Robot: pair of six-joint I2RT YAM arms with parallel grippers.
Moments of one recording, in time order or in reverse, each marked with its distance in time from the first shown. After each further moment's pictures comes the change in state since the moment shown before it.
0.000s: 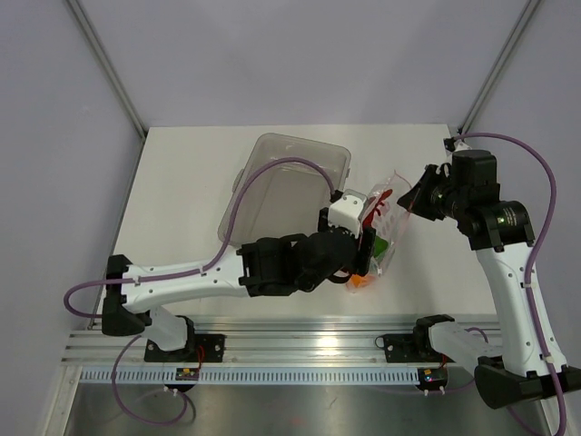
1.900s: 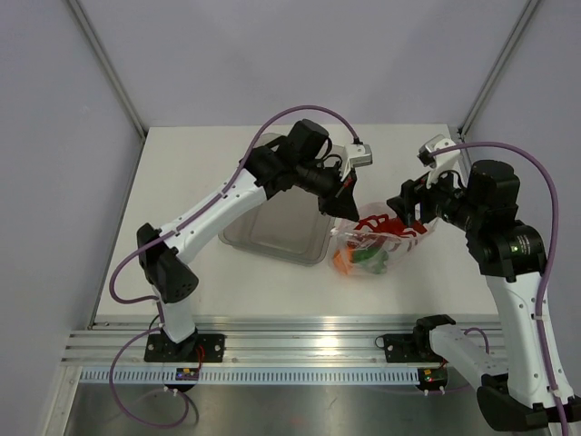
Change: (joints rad) left arm 0.578 0.333 0.417 -0.288 1.426 0.670; right arm 0.004 -0.132 -0.037 0.166 -0.240 -0.705
